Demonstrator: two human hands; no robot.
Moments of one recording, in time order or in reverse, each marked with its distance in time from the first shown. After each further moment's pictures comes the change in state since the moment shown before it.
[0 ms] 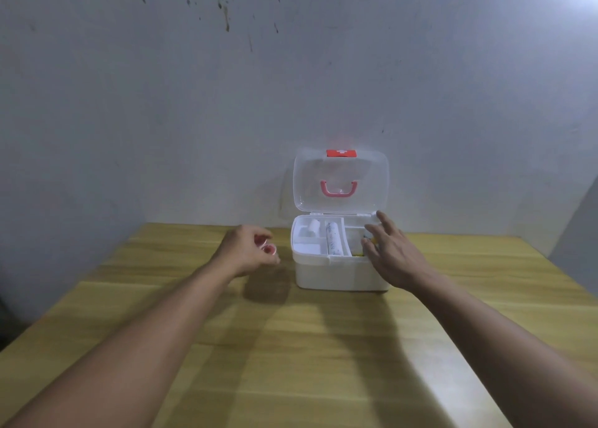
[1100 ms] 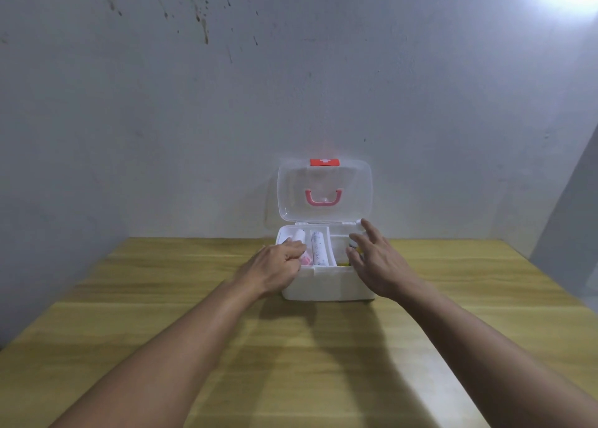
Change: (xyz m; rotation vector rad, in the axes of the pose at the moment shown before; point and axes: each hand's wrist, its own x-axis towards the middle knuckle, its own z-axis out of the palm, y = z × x) left_hand 0.002 0.041 0.042 0.095 -0.247 0.244; right_hand 0.001 0.003 0.003 0.020 0.023 -0.009
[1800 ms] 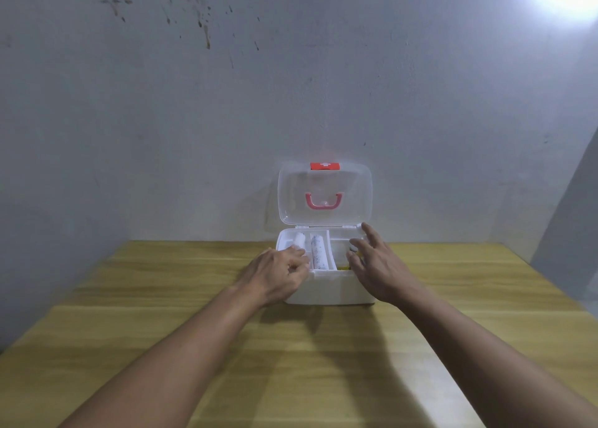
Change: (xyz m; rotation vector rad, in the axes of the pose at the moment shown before) left_hand -0.003 -0.003 0.005 0.099 0.058 0.115; right_hand -0.001 -0.001 0.000 0.003 0.002 -0.014
